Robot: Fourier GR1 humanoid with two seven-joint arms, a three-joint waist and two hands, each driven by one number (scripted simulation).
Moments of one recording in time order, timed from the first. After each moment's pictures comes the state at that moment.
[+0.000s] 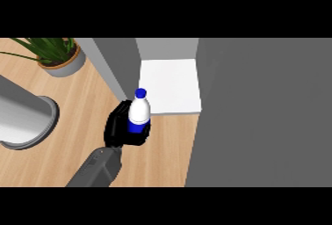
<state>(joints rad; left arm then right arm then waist) -0.40 0.05 -0.25 -0.73 0.56 0.06 -0.68 0.21 -0.22 -0.24 -2.38 -0.28 0.17 0.26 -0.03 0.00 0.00</state>
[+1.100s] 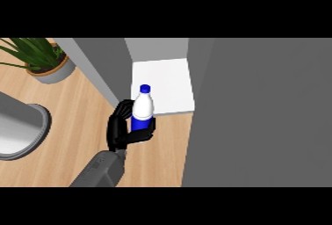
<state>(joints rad) -0.37 0.07 -0.40 -0.84 0.62 0.49 -0.65 0.18 -0.30 -0.41 -2.28 -0.59 0.29 0.24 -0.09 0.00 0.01</state>
